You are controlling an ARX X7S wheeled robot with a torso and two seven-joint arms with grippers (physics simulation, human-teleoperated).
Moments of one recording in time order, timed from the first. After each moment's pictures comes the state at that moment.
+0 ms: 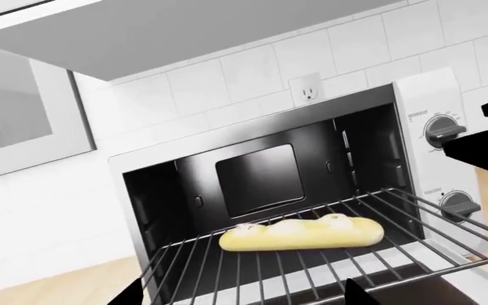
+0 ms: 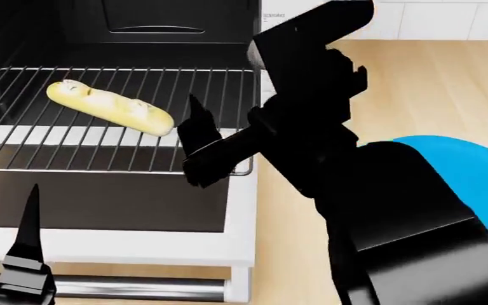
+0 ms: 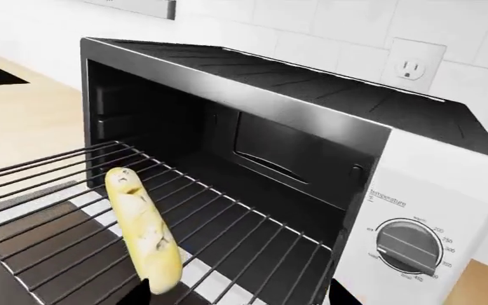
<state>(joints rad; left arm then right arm) -0.24 -0.28 0.10 1.04 -0.05 -1.02 -0.09 1.00 0.19 -0.22 -0.27 0.29 1.20 -0.31</state>
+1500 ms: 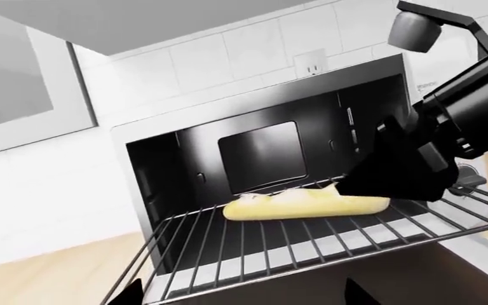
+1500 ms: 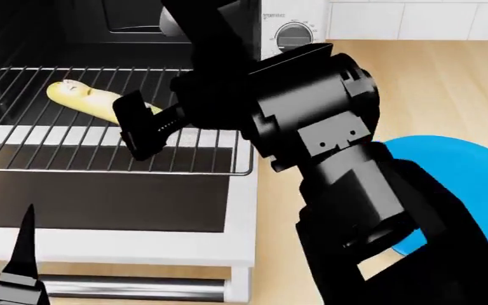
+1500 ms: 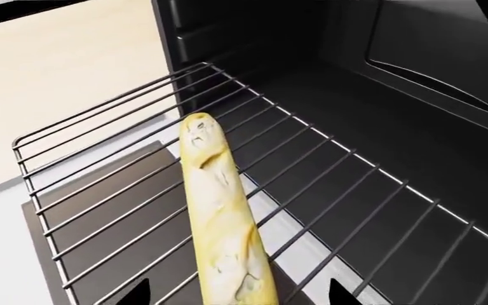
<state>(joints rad) -0.17 -0.53 0.13 0.97 -0.43 -0.85 -0.44 1.59 0.00 -0.93 1.05 0.82 0.72 -0.55</state>
